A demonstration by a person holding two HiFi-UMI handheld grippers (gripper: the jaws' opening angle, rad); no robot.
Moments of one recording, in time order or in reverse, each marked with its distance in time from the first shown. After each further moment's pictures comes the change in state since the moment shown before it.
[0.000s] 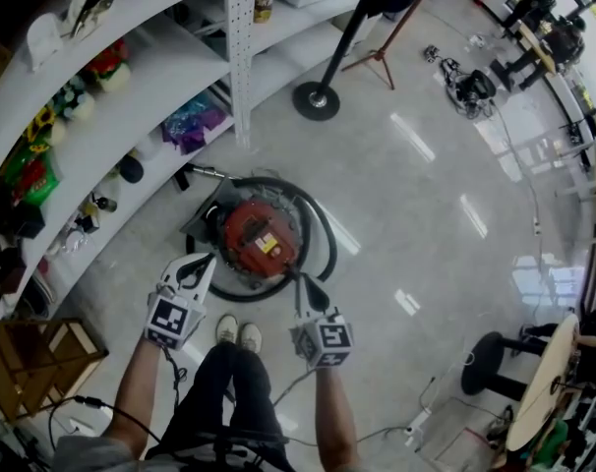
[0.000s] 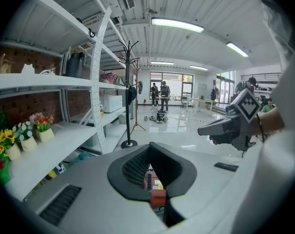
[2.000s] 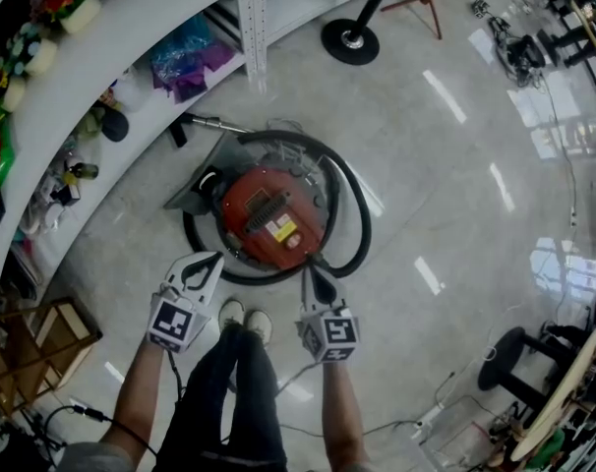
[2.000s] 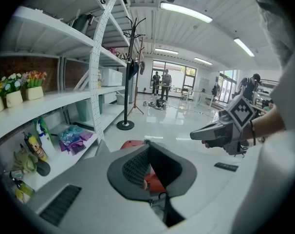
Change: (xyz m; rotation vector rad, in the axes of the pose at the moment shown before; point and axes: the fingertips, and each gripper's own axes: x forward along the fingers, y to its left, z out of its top) left arm 0.109 0.005 -0.198 -0.035 0.141 -0.055; right arm 0.130 -0.073 -0.185 0.020 0.146 0.029
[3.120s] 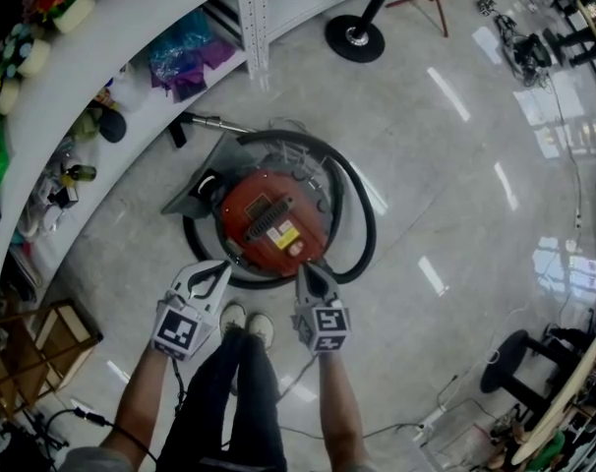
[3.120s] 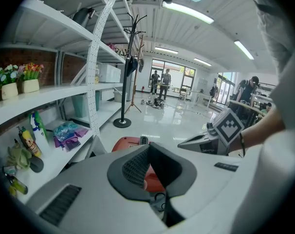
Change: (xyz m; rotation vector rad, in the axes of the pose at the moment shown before) left arm 0.019 -0.007 -0.012 -0.030 0.014 -0.041; right arm 0.051 -0.011 -0.041 0.000 0.083 0.012
